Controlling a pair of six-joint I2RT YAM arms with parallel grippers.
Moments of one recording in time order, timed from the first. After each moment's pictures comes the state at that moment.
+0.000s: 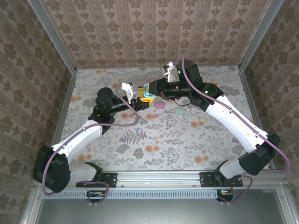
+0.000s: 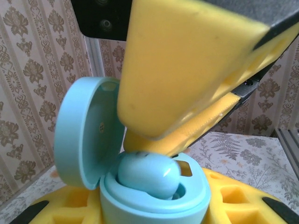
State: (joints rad) left arm -0.54 1.24 0.81 0.49 0.79 0.04; right arm 0.60 1.46 1.56 -0.54 -0.49 0.85
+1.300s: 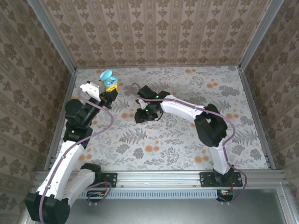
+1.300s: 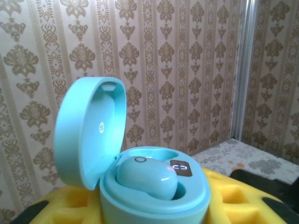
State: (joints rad) left arm -0.27 0.82 0.73 0.26 0.37 -0.02; right arm 0.76 2.09 1.70 -0.76 -0.32 0.45
